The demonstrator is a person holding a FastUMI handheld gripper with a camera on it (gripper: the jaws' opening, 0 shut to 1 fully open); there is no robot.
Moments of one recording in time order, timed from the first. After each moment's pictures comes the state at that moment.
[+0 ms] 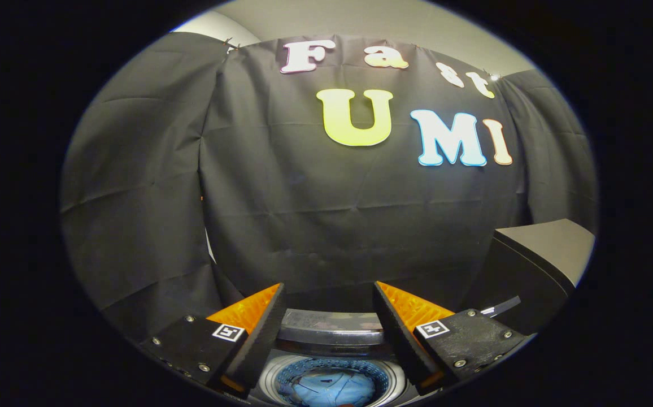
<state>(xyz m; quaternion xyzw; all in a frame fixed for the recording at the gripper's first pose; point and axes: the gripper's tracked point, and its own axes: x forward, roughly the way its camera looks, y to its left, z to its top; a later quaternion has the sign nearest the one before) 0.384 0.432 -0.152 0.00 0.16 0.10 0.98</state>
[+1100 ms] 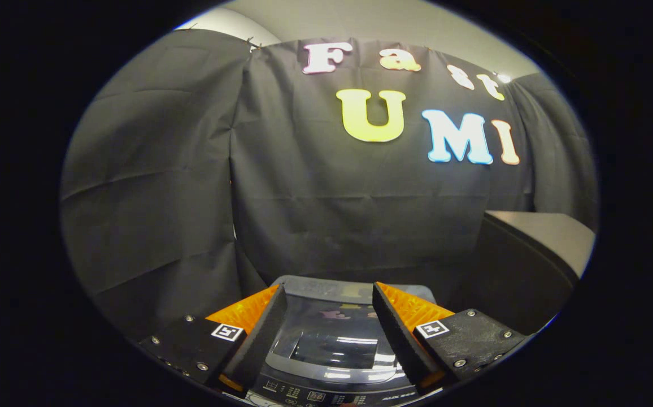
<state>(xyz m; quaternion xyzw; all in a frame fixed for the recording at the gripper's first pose) 0.290 0.420 -0.129 -0.02 0.15 0.15 0.98</state>
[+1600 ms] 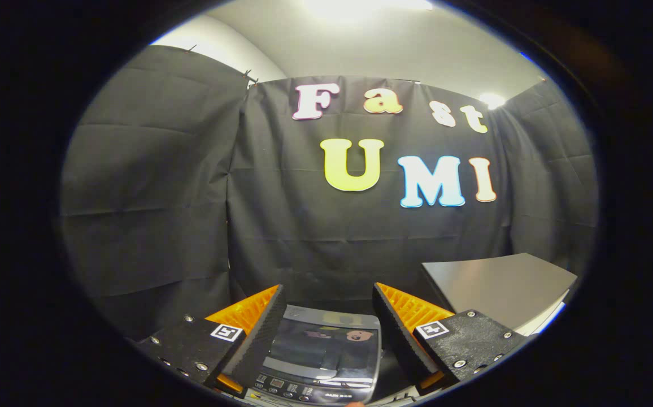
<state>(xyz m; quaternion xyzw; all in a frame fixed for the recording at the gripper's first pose) 0.226 0.302 -0.030 -0.01 0.08 0.12 0.99</state>
